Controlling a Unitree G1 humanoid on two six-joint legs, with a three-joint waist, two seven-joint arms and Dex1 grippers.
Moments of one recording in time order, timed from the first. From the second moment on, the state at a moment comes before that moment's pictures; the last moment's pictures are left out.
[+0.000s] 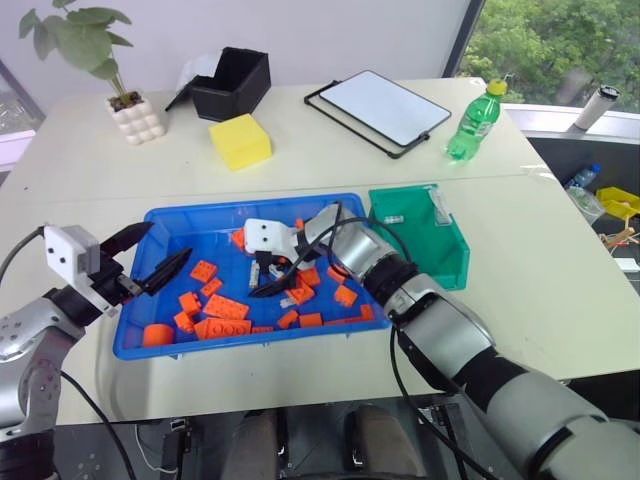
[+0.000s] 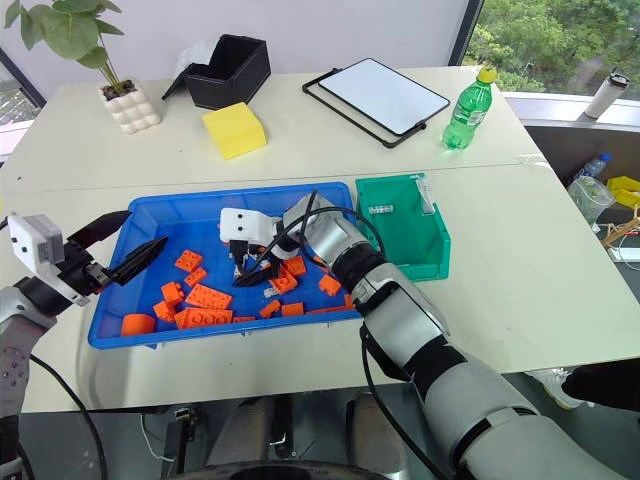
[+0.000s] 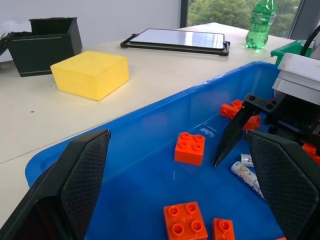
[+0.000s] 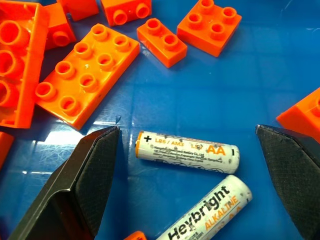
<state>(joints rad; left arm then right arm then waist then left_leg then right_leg) 0.03 0.65 0.46 -0.20 -0.62 0.27 -0.82 -1.12 0.01 0.48 0.93 -0.16 0.08 1.11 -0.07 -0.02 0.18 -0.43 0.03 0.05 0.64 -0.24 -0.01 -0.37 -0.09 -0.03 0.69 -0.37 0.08</state>
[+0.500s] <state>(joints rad) 0.03 0.66 0.46 -0.20 -0.62 0.26 -0.81 -1.13 0.01 0.46 0.94 -0.18 0.07 1.13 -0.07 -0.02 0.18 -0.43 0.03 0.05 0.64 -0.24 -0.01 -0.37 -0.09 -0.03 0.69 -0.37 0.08</state>
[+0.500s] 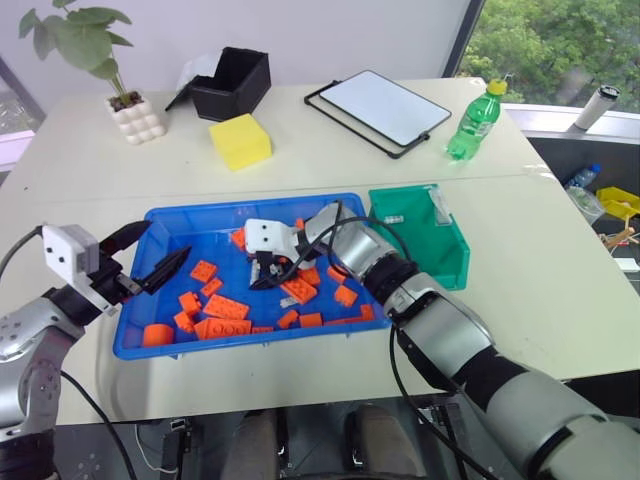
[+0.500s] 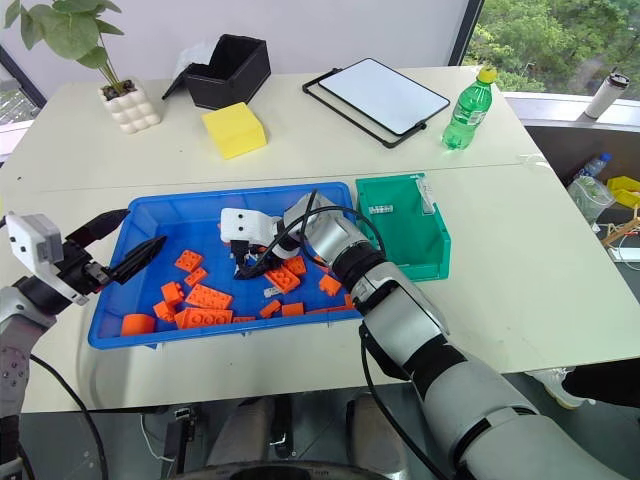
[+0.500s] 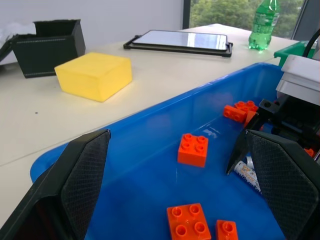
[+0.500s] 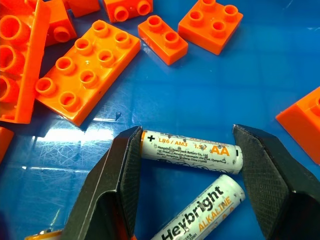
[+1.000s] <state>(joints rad) -0.09 0.81 0.44 -0.17 -0.71 0.35 -1.03 -1.23 -0.26 0.29 0.39 0.00 0.51 1.25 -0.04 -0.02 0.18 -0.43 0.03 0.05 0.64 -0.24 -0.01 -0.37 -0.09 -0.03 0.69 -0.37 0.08</state>
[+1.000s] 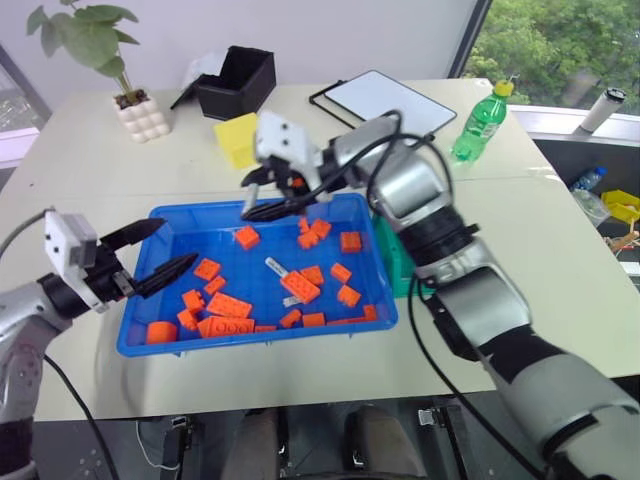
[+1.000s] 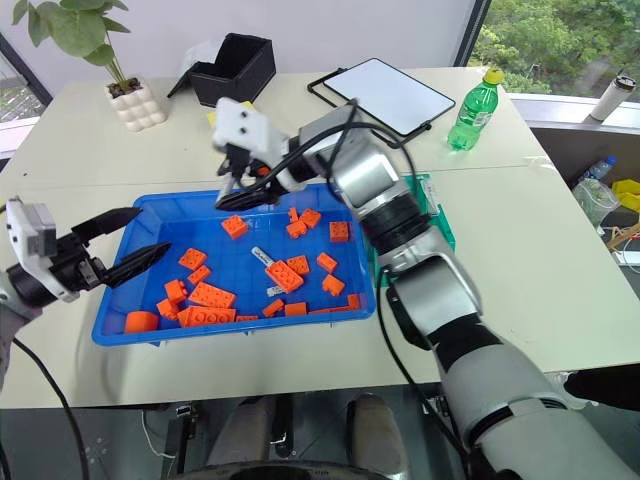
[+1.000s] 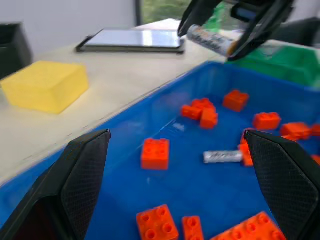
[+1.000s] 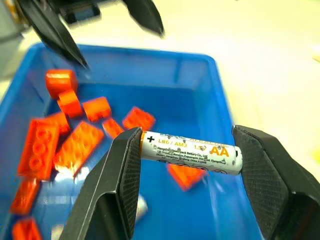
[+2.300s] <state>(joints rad) -0.52 0.68 0.13 0.14 -0.57 0.32 -1.21 -0.68 -0.84 0.09 -0.02 0.13 0.78 1.06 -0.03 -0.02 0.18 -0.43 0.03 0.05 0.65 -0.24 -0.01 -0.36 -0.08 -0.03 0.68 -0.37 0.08</state>
